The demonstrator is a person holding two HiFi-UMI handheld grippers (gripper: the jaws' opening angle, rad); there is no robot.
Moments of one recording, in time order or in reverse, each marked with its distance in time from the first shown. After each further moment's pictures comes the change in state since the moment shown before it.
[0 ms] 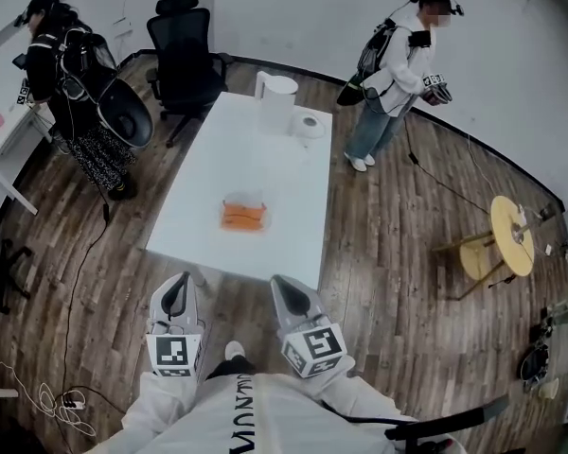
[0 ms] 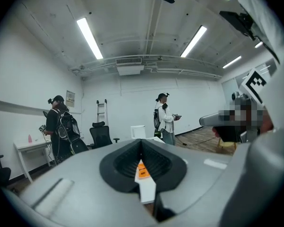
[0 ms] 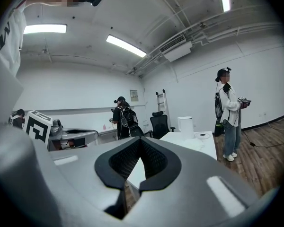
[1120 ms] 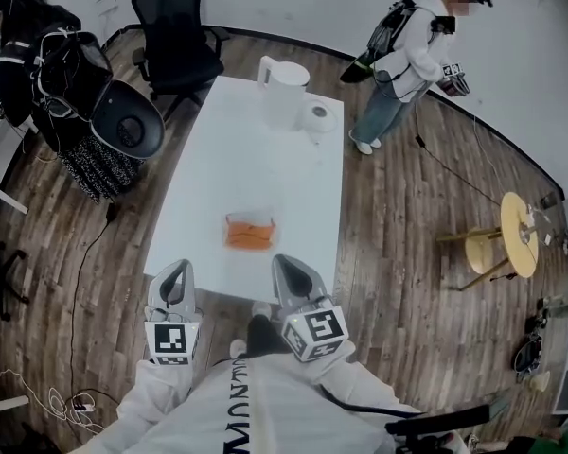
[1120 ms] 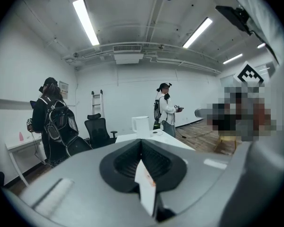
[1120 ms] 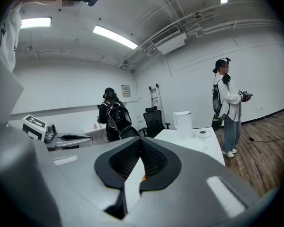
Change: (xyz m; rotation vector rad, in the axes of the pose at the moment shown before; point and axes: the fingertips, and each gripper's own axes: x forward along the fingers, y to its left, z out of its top) left arm 0.115 0.050 -0.030 0.004 0.109 -0.060; right arm 0.118 -0.063 0.011 0.059 0.057 -0.068
